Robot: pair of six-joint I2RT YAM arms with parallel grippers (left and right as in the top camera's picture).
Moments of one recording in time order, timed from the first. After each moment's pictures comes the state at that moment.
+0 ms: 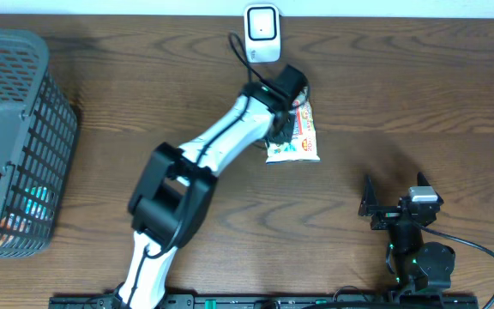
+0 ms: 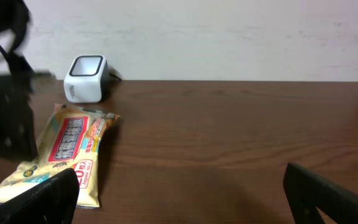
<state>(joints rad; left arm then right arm) -0.62 2.16 1.72 -0.86 0.00 -0.43 0.00 0.01 0.01 -0.07 -0.04 0.01</state>
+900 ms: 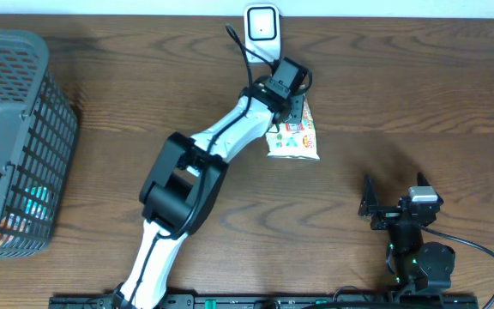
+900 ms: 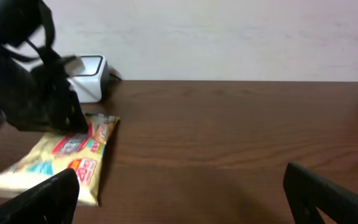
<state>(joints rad) -0.61 2.28 1.73 -0.46 -0.01 -0.44 0.00 0.01 0.01 -0.07 -0.04 0.01</state>
